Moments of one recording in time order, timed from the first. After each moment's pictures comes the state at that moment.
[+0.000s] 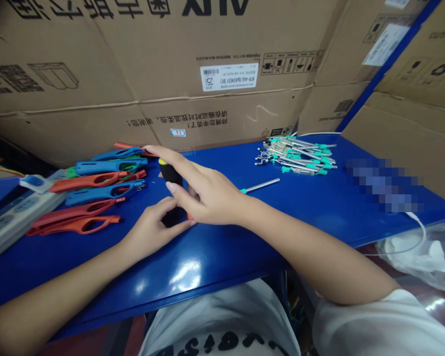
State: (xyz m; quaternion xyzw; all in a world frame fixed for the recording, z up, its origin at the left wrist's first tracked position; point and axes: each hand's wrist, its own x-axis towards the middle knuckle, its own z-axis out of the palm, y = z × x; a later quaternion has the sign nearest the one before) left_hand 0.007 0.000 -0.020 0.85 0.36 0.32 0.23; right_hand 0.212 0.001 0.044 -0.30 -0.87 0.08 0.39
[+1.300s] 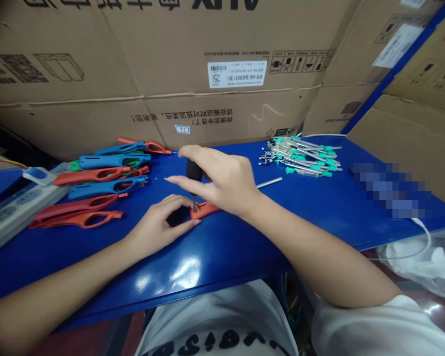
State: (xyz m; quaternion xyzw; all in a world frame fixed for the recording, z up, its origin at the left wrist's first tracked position) left_hand 0.012 -0.004 -0.011 0.87 0.33 0.30 0.22; right_hand 0.218 0.006 0.050 -0.36 -0.81 0.00 0.46
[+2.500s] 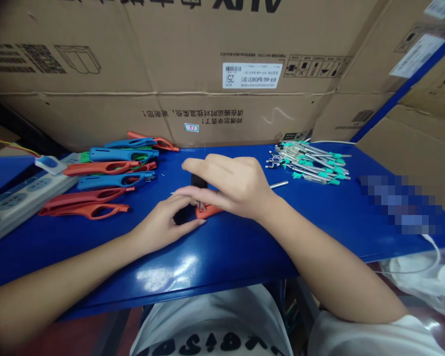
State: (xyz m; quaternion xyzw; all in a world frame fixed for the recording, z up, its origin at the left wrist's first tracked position) left_hand 0.012 -0.004 -0.014 0.87 0.33 0.30 0.22; right_hand 0.230 0.002 0.057 -0.27 -0.87 -0.09 0.41
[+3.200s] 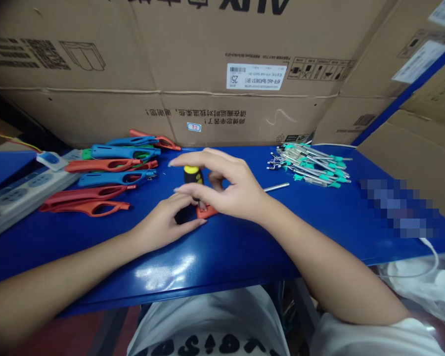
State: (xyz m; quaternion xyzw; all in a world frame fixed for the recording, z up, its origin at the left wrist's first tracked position) left_hand 0.011 -0.004 -0.015 0.87 0.32 0.30 0.21; right_hand 0.216 0.004 0.055 -0.23 -0.84 0.12 0.48
